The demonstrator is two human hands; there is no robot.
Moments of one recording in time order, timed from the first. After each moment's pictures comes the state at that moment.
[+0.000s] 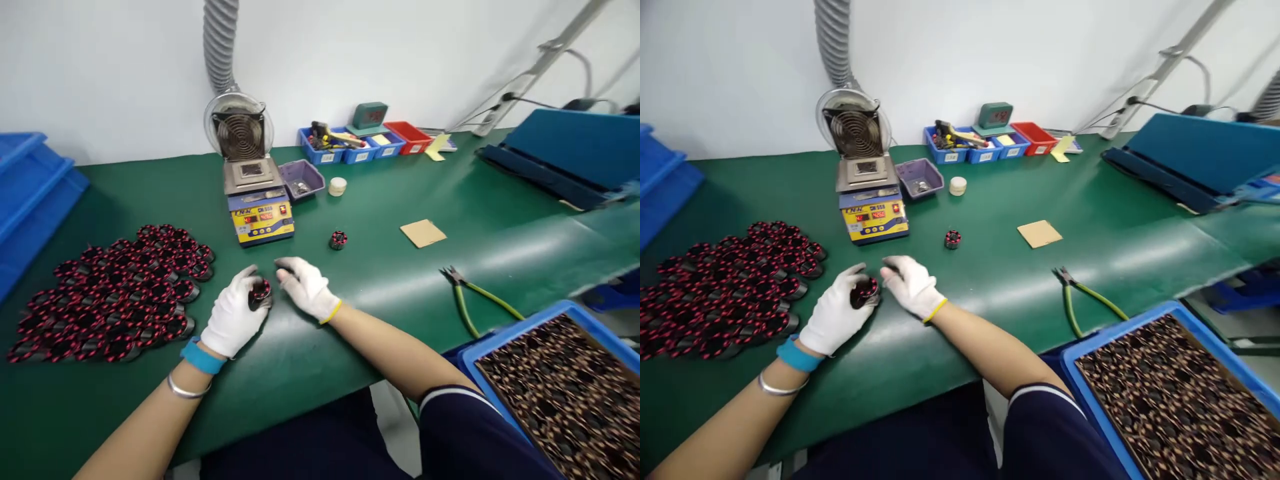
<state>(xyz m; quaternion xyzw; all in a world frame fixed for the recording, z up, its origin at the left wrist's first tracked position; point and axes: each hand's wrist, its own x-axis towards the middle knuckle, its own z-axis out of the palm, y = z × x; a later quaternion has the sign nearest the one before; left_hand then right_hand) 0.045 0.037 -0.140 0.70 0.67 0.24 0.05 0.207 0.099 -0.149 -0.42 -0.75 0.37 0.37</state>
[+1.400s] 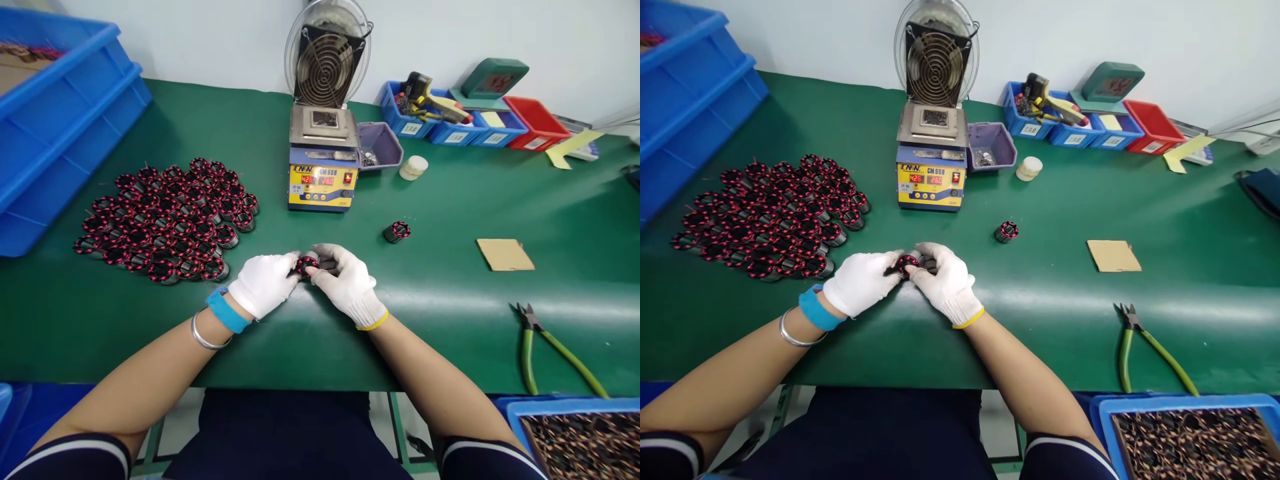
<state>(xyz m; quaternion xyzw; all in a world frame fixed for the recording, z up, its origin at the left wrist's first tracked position) 0.042 0.031 -0.122 0.67 0.71 0.11 0.17 0.201 0.086 -0.139 -0.48 -0.67 0.49 0.27</state>
